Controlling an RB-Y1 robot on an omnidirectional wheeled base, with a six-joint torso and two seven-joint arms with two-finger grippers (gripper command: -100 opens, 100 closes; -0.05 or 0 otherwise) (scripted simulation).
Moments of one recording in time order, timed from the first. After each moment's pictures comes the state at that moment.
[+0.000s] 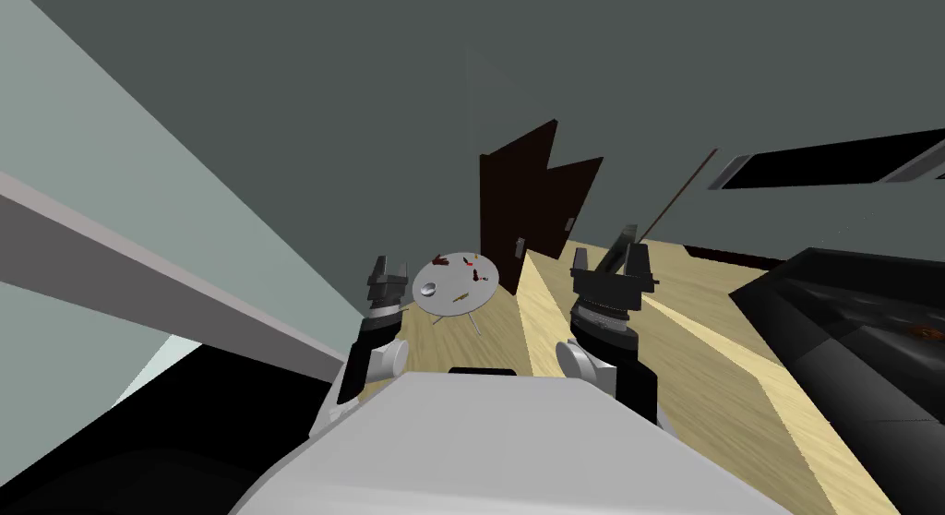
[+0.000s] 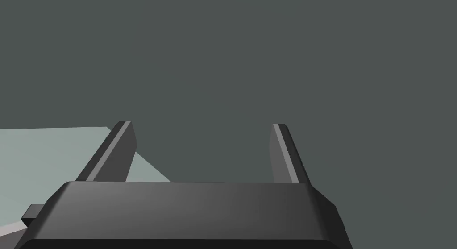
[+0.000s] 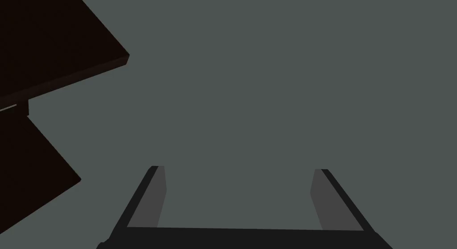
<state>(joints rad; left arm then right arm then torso) 0.47 0.04 0.07 -2.32 0.06 -0.38 0.15 0.47 0.03 0.01 -2.39 -0.11 -0.63 -0.02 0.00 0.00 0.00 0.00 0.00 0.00</state>
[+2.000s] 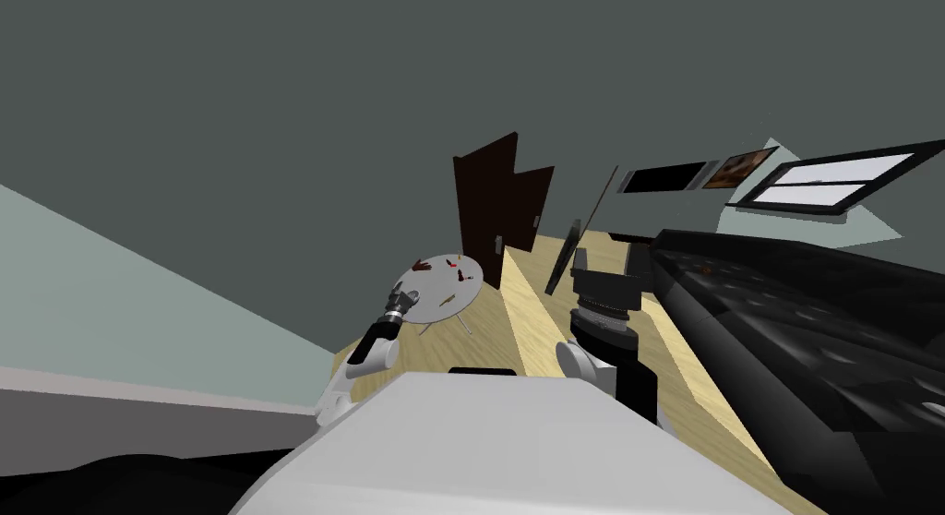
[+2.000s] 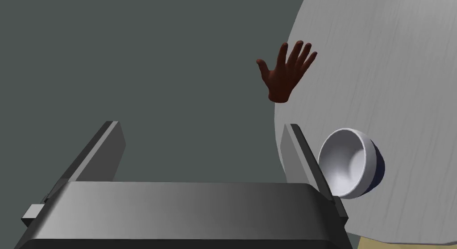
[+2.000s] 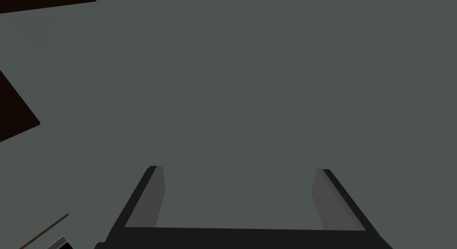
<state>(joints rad) 0.38 0.21 0.18 -1.96 0.25 0.10 0.35 0.47 0.03 0.01 -2.39 -0.11 -0.63 -0.02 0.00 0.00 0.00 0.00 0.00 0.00</state>
